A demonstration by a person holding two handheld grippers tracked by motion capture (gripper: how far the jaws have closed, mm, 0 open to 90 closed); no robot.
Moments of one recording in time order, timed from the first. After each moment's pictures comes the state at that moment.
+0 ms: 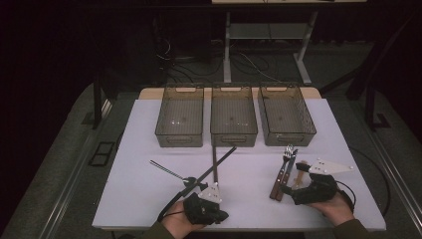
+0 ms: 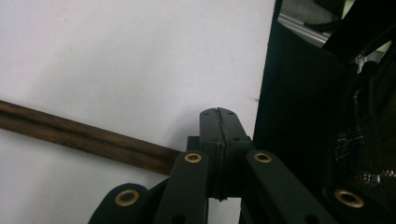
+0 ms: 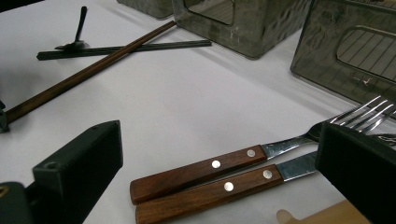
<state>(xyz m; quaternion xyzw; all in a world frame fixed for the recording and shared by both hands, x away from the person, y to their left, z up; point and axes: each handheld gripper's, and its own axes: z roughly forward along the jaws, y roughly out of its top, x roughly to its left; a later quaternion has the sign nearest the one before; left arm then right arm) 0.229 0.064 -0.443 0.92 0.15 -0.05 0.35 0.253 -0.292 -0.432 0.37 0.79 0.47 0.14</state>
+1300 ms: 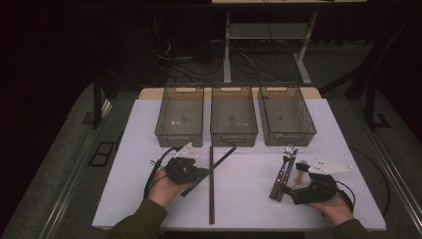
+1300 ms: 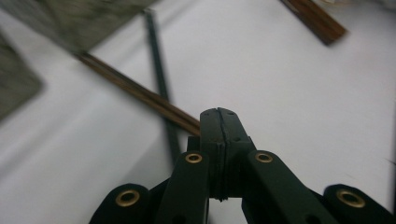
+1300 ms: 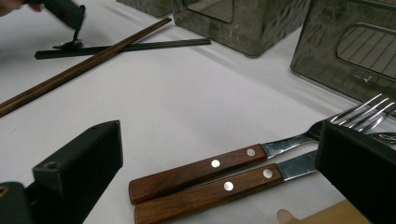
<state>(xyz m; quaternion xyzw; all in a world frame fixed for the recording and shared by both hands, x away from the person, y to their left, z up) 0.319 0.112 -0.413 0.88 0.28 0.04 0.38 0.253 -0.292 -0.434 0.37 0.79 0.46 0.14</state>
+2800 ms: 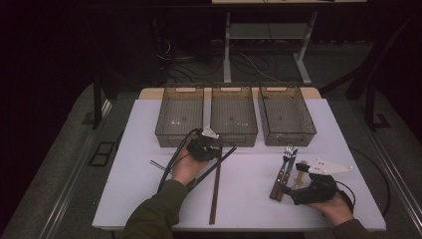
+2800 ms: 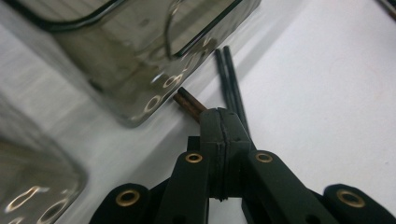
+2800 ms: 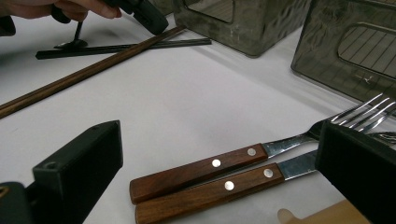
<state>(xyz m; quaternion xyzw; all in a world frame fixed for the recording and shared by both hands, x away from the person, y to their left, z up) 0.382 0.057 -0.436 0.89 0.30 0.07 0.35 0.253 -0.292 -0.434 0.37 0.79 0.47 0.14</state>
